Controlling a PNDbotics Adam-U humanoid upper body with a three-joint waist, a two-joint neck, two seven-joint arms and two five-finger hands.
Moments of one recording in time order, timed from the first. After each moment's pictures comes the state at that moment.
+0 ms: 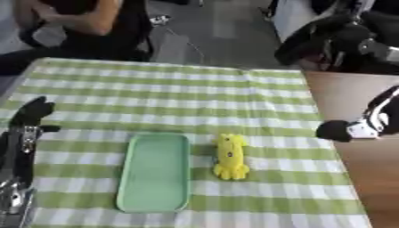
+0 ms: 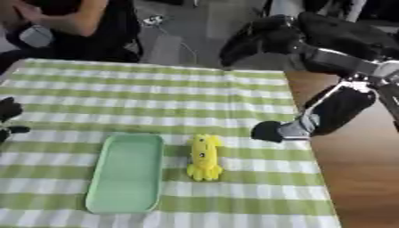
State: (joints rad) left arm -0.07 0.29 0.23 -1.64 -0.11 -0.17 0.17; right arm -0.79 -0.73 0.31 -1.89 0.15 -0.36 0.62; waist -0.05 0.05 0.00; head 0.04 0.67
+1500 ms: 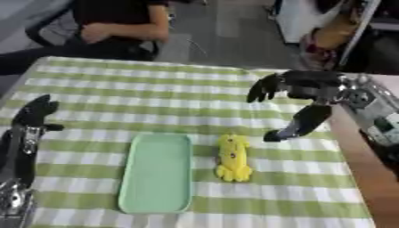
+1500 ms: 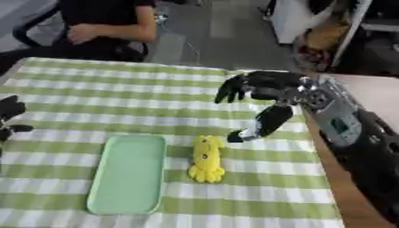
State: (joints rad) left arm -0.09 0.29 0.20 -1.67 -0.12 -0.17 0.15; right arm -0.87 -0.45 0.37 -1.23 0.51 -0.43 0.68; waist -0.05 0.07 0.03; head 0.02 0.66
